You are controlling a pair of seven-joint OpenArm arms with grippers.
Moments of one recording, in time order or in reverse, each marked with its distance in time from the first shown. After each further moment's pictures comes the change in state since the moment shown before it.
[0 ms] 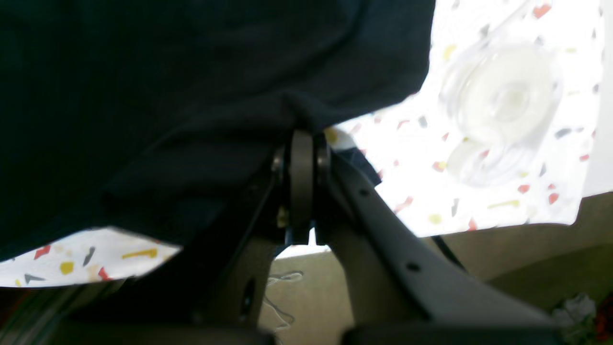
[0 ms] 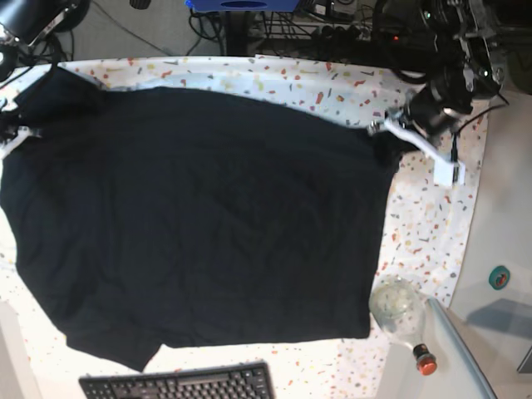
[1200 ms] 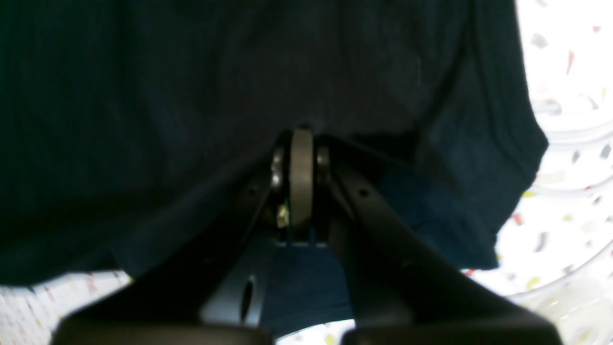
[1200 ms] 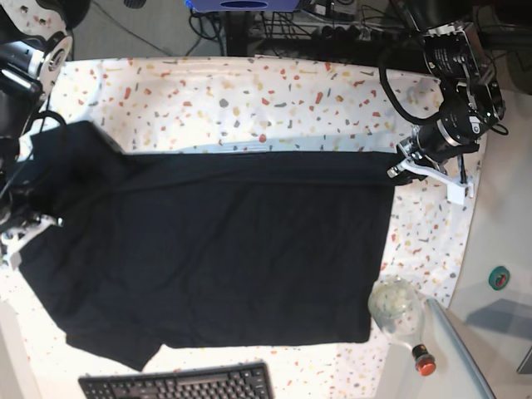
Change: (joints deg) left arm -13.0 0.0 -6.4 -19.1 1.0 2.2 0.5; right arm 20.2 7.7 -14.4 -33.1 0.4 -11.8 17.1
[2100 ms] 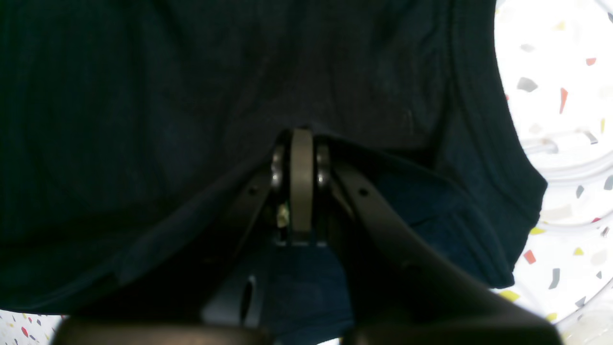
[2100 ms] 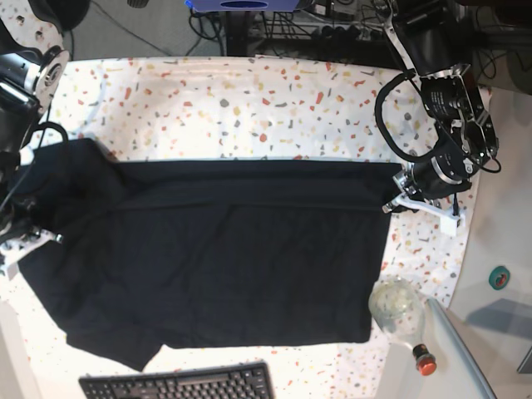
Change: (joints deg) left arm -11.0 0.5 -0.2 -10.2 5.6 0.0 -0.2; right arm 3.7 0.3 0.1 -5.9 -0.3 -1.3 6.3
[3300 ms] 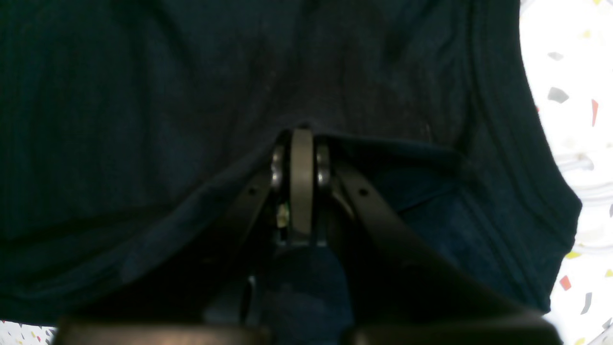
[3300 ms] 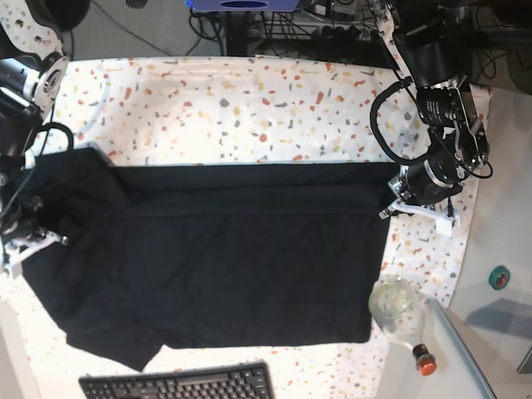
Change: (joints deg) left arm -2.7 -0.2 0.1 -7.9 0.2 0.0 -5.2; right arm 1.4 0.0 0.0 -6.0 -0.1 0.0 6.0
